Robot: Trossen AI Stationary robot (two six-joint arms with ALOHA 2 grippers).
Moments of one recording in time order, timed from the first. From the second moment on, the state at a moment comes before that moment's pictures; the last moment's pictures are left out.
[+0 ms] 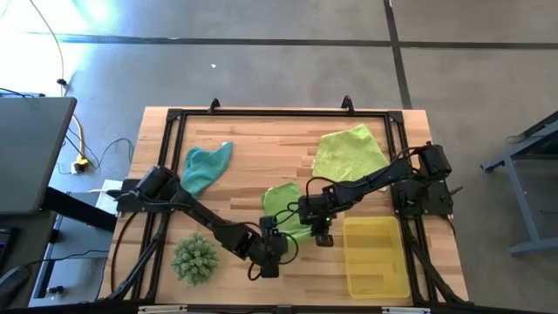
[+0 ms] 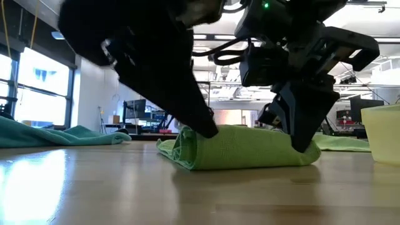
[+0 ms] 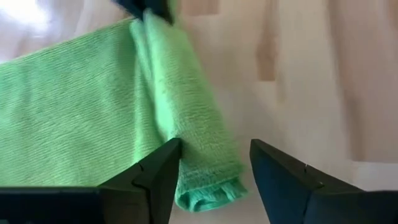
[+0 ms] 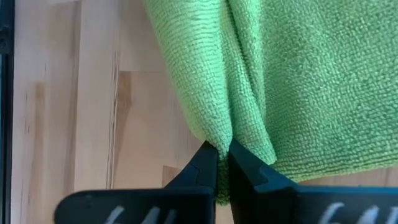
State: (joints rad) left arm -0.40 2.04 1.31 -0.29 -0.42 -0.41; right arm 0.20 1.80 0.98 -0.33 -0.35 0.23
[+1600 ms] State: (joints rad) left arm -0.30 2.08 1.25 -0.27 -0.09 -0.89; right arm 0.42 1.76 0.98 -0.32 0.16 -0.22
